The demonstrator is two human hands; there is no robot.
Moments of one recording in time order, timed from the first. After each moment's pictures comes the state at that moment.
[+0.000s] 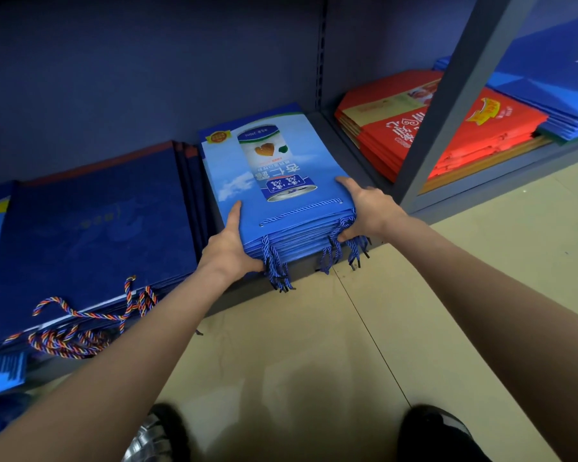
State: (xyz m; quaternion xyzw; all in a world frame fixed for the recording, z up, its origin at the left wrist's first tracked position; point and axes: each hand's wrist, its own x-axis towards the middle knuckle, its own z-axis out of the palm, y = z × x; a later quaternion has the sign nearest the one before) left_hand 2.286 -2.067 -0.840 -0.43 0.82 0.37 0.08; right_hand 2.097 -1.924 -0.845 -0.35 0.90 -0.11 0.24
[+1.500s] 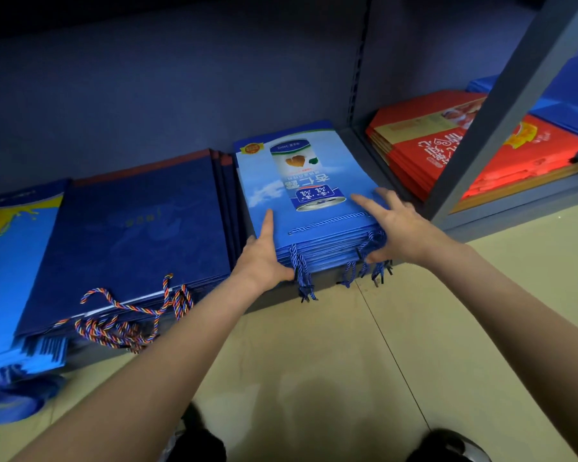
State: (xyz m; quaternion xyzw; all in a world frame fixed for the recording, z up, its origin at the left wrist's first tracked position) left_hand 2.291 -2.059 -0.821 -0.42 0.82 0.38 0.10; right_hand 2.113 -1.916 -0.830 -0.43 0.88 -0.04 0.20
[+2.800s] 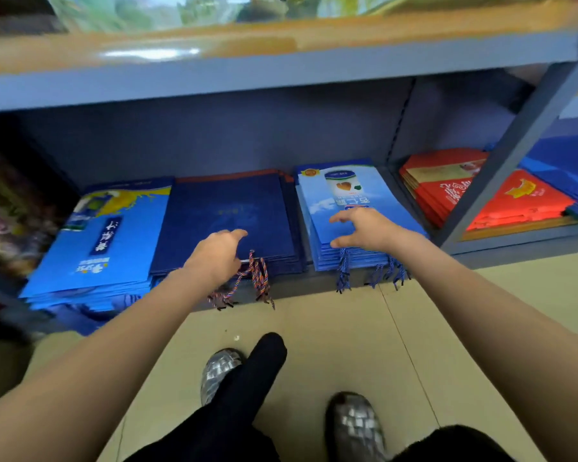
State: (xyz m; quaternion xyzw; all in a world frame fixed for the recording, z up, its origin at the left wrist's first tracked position) left_hand 2.459 -2.097 -0.732 -0.39 0.91 0.11 0.09; right_hand 2.235 -1.964 -0.726 -0.51 0.81 -0.11 0.25
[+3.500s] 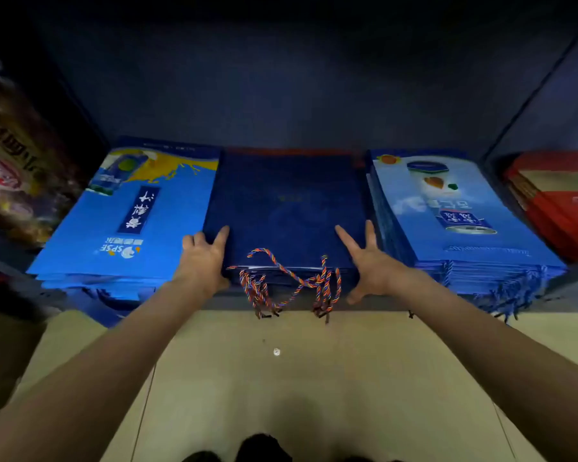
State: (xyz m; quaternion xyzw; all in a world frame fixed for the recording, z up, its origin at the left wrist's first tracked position) left_hand 2.528 -2.211 -0.835 -0.51 0.84 0.09 0.15; right_hand 2.294 -2.076 -0.841 -0.51 0.81 0.03 0.29
